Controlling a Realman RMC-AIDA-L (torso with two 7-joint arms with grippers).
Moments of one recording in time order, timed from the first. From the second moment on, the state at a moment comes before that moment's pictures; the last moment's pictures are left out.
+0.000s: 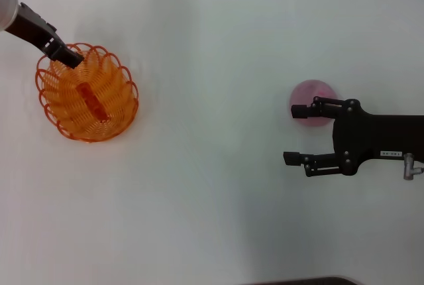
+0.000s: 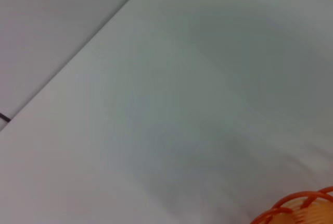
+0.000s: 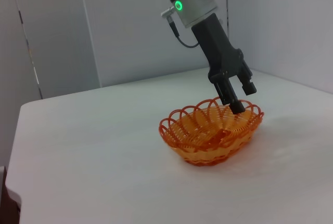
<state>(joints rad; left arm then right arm) -0.91 -2.05 0.95 0.72 2.86 1.14 -2.09 0.36 2.08 -0.68 -0.58 -2.05 -1.65 1.00</state>
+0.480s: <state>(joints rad) -0.90 -2.04 0.98 0.70 2.86 1.12 -2.10 0.36 2.08 -0.67 -0.58 -2.05 -1.66 1.00</state>
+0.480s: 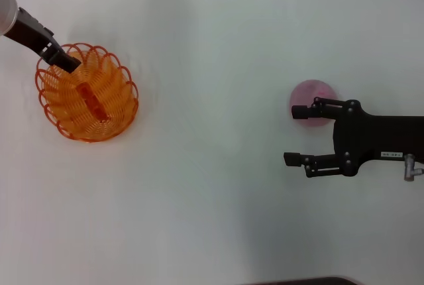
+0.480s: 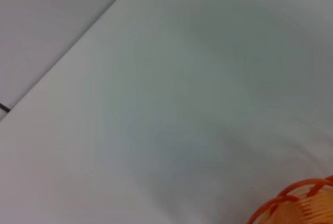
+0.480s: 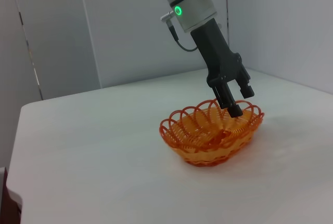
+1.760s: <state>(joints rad) -0.90 -2.04 1.01 0.69 2.86 1.13 -2.13 0.35 2.08 -0.67 -0.58 -2.05 -1.66 1.00</state>
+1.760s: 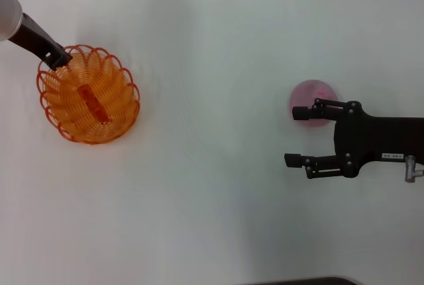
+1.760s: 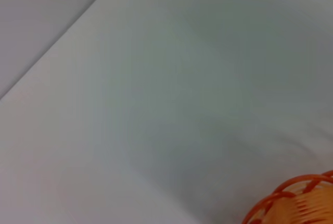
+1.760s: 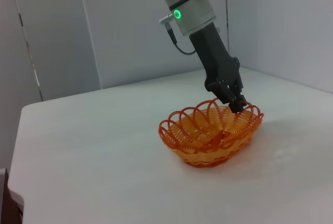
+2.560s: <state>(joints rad) -0.92 -2.03 1.00 0.76 2.86 1.30 -2.25 0.35 2.08 -0.67 -0.58 -2.05 -1.66 0.99</state>
